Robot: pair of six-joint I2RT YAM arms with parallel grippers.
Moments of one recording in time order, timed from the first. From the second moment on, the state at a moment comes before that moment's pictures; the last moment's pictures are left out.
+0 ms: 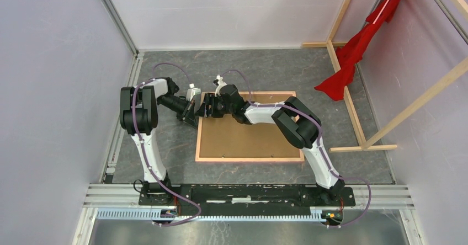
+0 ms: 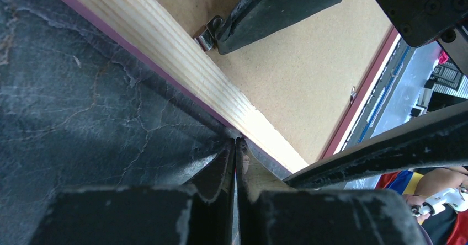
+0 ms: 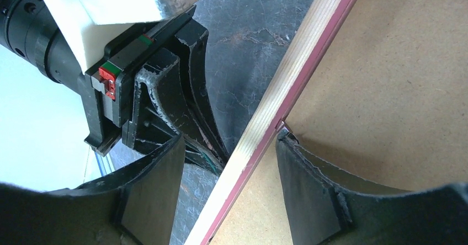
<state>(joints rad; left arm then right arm) 0.03 2.12 1.37 -1.07 0.81 0.75 0.83 2.26 1.44 0.37 -0.29 0.78</state>
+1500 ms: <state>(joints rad) 0.04 1.77 1.41 -1.21 0.73 0.80 1.15 1.39 0.60 -0.04 -0.01 -0.15</state>
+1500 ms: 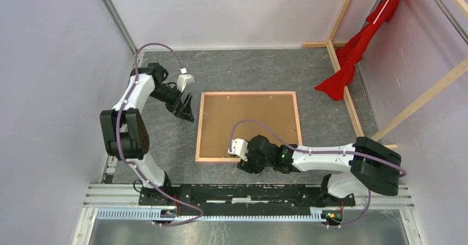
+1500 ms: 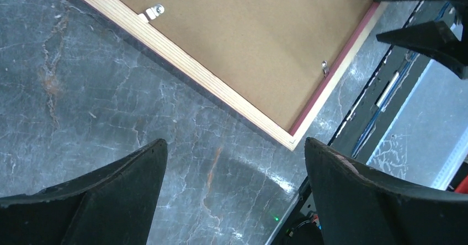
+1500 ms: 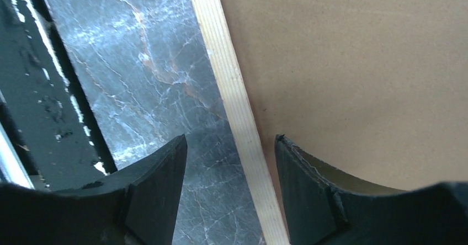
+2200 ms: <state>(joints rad) 0.04 1.26 1.03 -1.18 0.71 1.17 1.19 1.55 0.76 -0.10 0.13 -0.27</state>
